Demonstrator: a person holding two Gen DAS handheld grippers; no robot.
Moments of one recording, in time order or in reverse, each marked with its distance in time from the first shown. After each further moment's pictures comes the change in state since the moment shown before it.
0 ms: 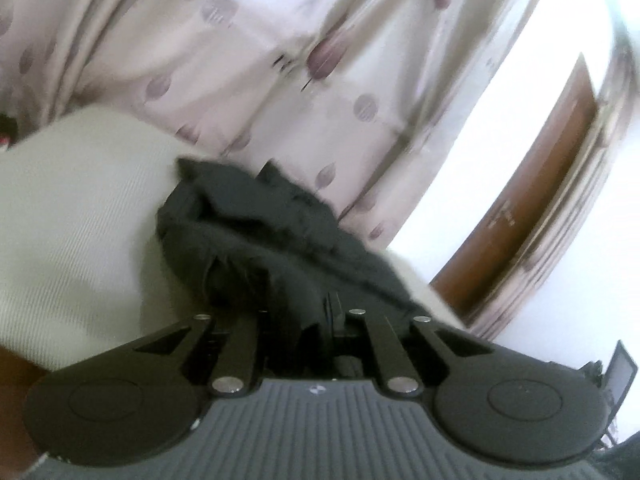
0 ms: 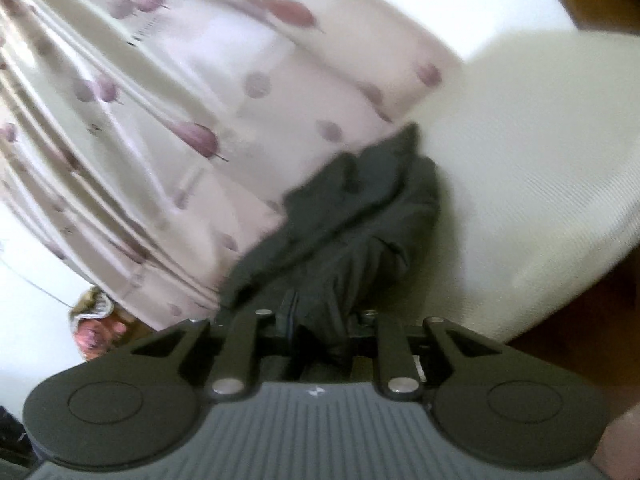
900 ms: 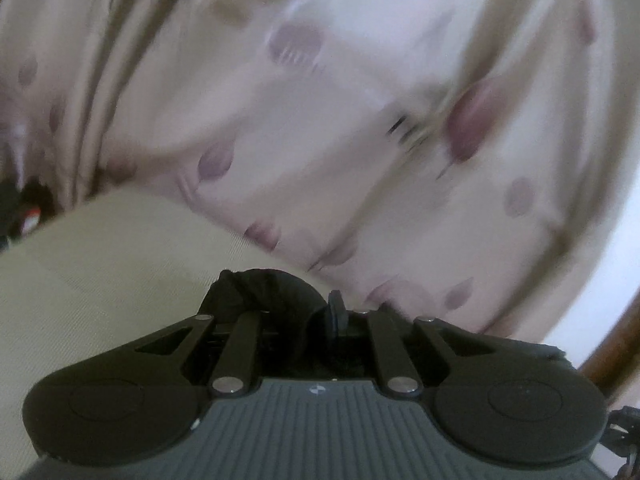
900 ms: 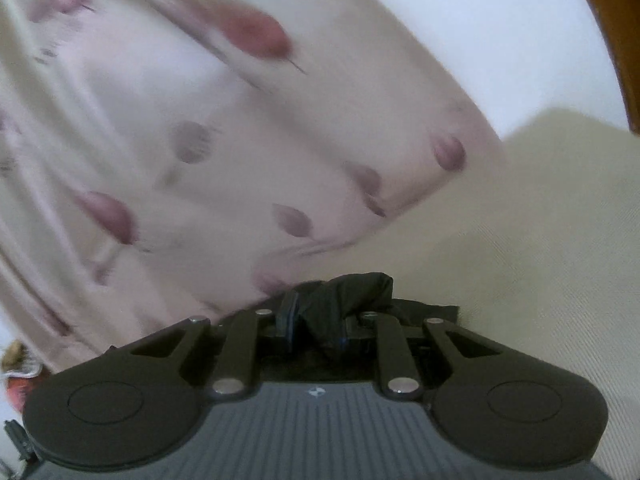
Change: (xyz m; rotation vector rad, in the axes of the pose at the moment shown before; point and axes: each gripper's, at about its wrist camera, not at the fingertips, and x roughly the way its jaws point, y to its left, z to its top) left arm 0.257 0.059 0.169 -0.079 -0.126 0.396; right arm 0.265 0.009 0.210 -0.037 -0.023 -0.184
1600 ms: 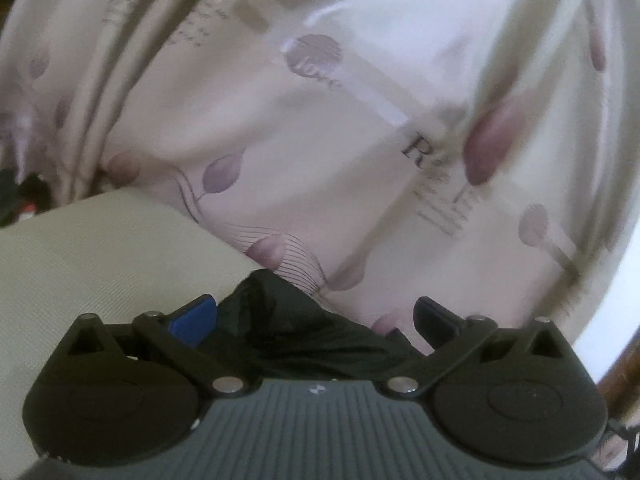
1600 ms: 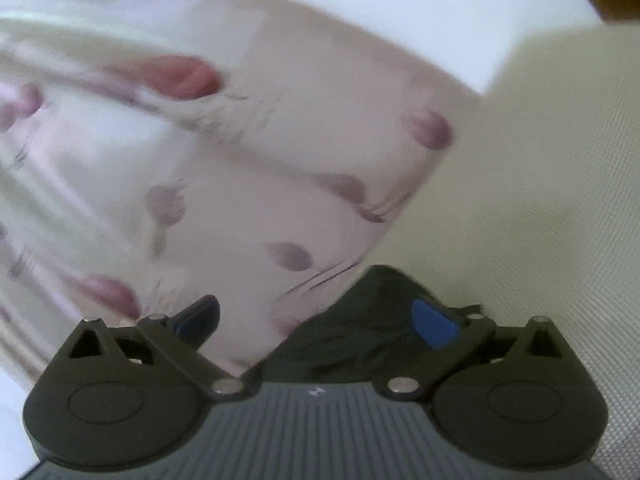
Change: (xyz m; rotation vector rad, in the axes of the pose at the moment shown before) left arm 0.006 0.005 -0.014 -0.035 -0.126 -0.017; right arm 0.031 -0.051 -0.029 0.231 -0.108 0.153
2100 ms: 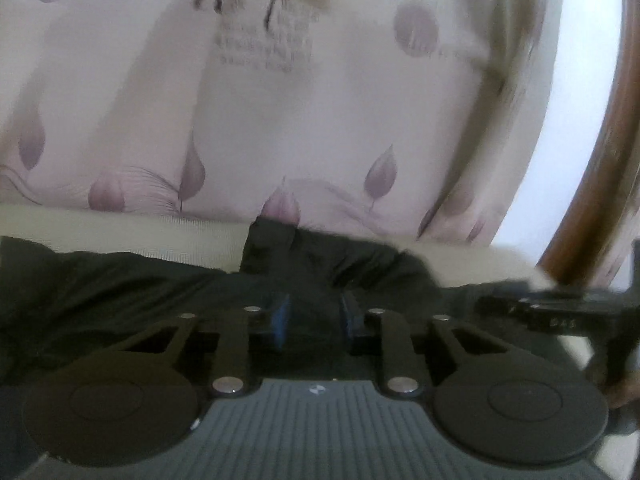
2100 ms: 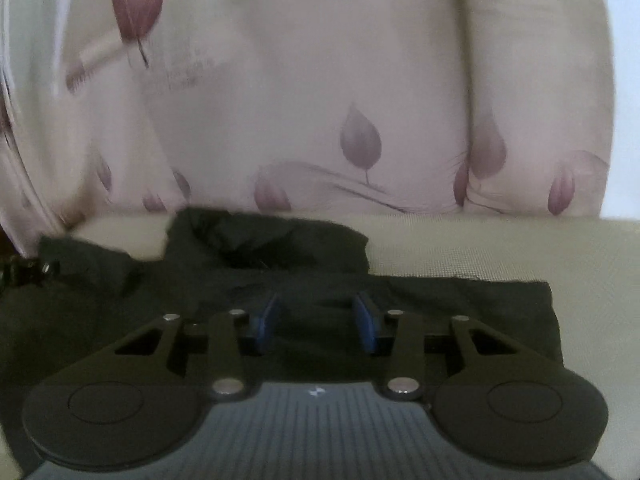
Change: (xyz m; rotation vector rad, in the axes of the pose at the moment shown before) left arm 0.106 -0.123 -0.060 0.424 0.347 -0.173; right arm 0.150 0.131 -0.105 -0.824 0.304 -0.282
